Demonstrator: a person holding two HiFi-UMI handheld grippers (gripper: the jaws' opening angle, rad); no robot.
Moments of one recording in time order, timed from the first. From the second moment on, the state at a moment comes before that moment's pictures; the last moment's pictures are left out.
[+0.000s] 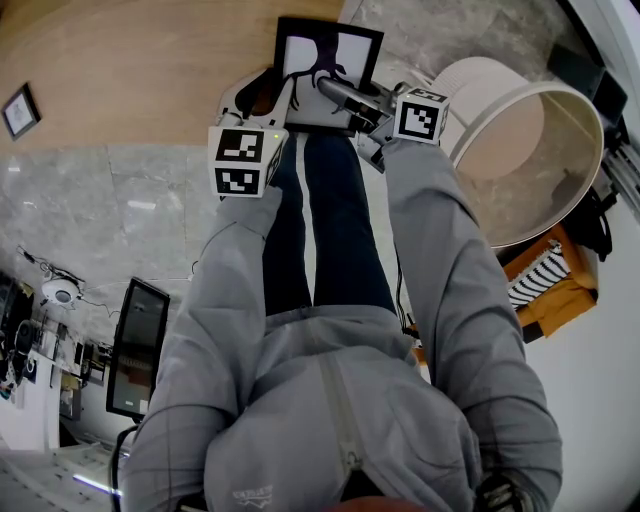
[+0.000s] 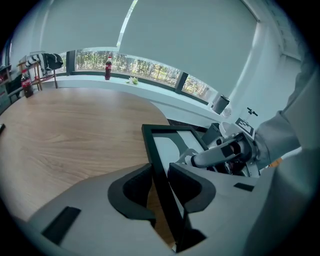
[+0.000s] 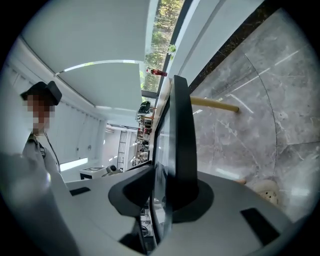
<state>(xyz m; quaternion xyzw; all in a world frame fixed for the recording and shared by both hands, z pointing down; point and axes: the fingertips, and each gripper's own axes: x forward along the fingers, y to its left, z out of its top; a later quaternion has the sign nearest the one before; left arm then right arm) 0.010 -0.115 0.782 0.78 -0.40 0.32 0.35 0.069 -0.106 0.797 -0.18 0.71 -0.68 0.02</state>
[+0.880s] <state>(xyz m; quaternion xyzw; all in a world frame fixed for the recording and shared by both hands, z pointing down) -0.010 -0.109 0.737 0.76 -0.43 0.32 0.37 0.076 -0.102 0.757 -0.20 0.69 -0.70 0.02</state>
